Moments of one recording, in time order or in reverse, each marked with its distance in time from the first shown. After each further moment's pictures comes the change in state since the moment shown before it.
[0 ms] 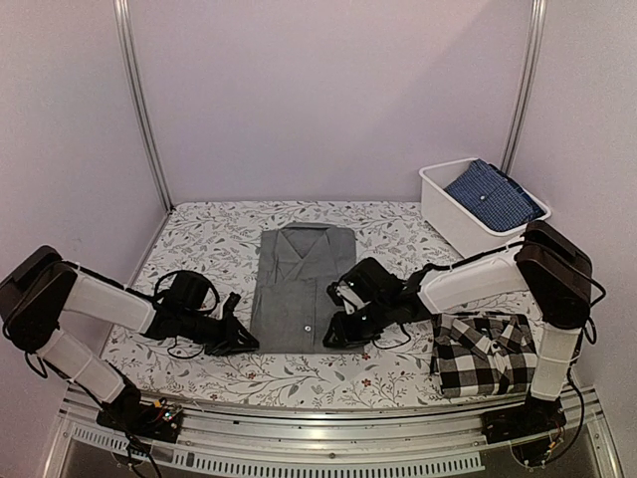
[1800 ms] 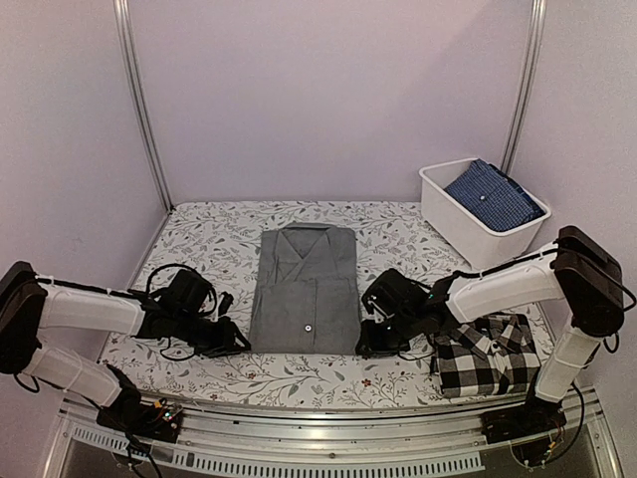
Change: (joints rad) left arm -0.078 -0.162 0.034 -0.272 -0.231 0.035; right arm 0.008 -0.196 -0.209 -0.103 0.173 0.165
